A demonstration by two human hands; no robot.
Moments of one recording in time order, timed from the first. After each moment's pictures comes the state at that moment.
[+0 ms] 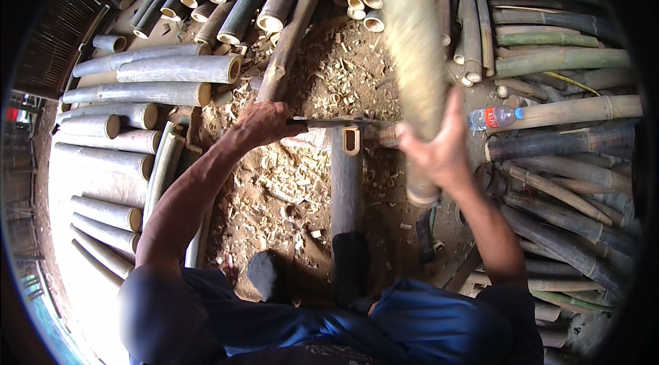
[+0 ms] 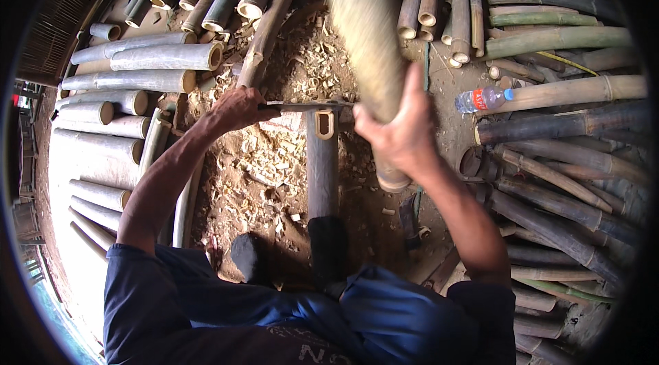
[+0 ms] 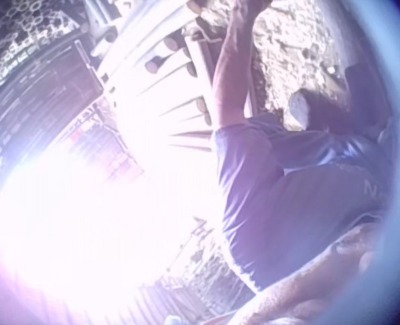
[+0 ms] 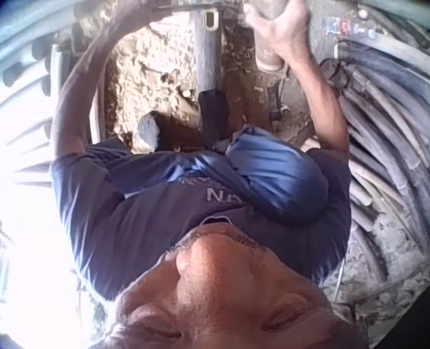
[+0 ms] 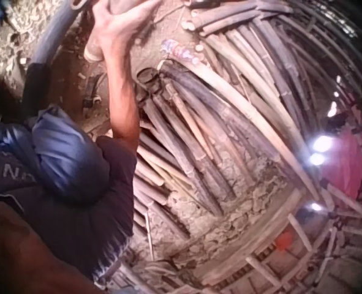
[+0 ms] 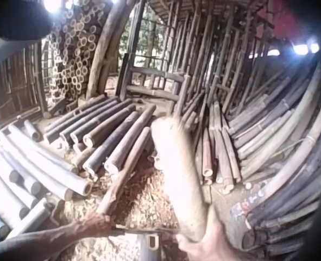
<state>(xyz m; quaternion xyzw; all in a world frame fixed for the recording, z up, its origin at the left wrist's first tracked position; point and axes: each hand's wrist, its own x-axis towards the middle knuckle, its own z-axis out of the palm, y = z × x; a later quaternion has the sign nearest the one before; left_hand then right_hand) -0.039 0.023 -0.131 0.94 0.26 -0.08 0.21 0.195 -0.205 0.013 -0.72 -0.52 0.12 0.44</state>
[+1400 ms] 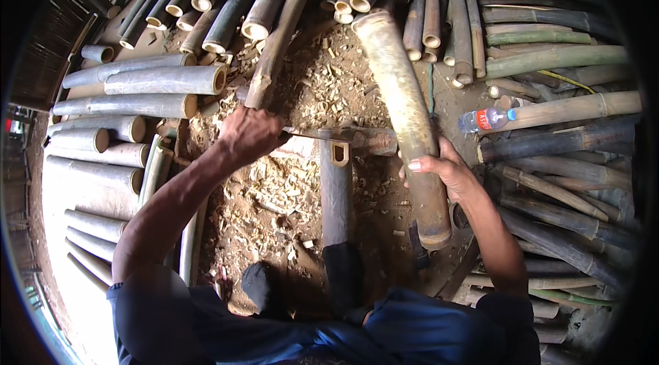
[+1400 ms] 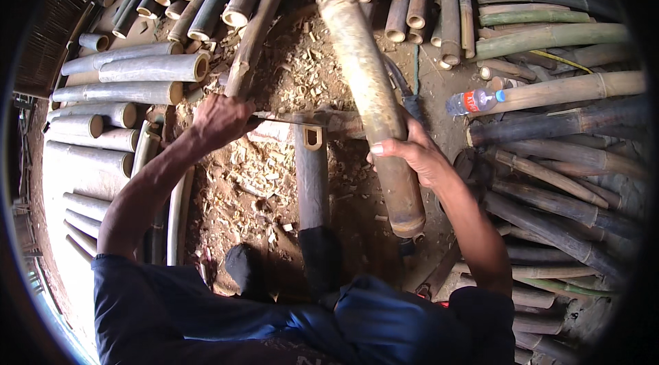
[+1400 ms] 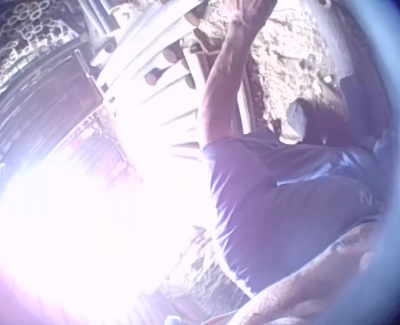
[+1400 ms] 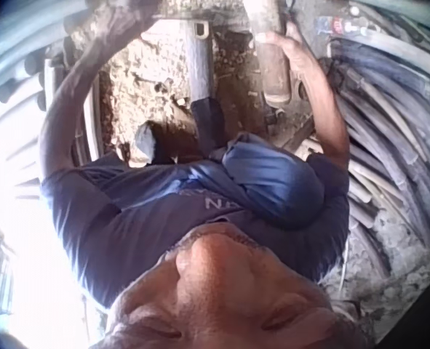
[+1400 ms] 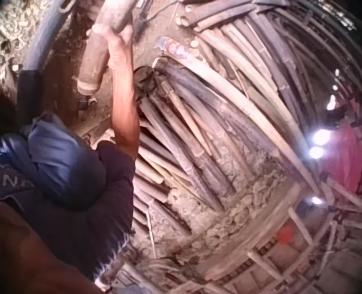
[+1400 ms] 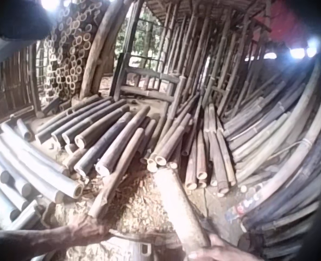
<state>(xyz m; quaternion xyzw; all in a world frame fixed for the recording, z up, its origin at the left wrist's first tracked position) -0.037 0.015 -0.098 0.96 0.23 -0.17 0.07 0.239 -0.245 -0.001 -0.64 -0.22 0.59 0.44</state>
